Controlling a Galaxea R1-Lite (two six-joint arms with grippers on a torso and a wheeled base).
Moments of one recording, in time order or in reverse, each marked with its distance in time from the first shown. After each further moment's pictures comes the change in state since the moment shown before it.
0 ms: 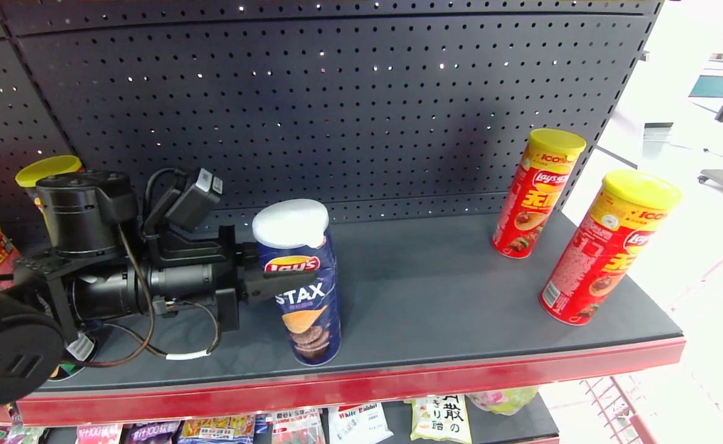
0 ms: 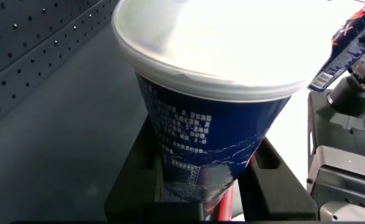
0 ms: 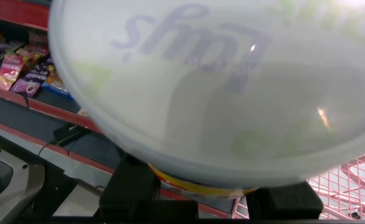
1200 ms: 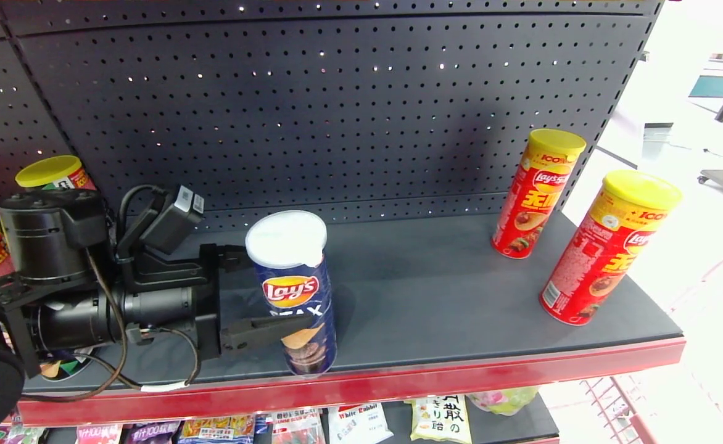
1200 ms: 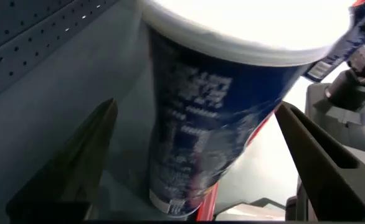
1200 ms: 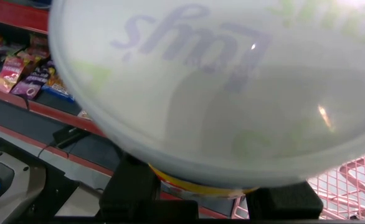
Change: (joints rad) left arm -0.001 -0.089 0.098 0.010 0.058 0.000; right arm 0.000 0.002 -0.016 0.000 0.003 -0.001
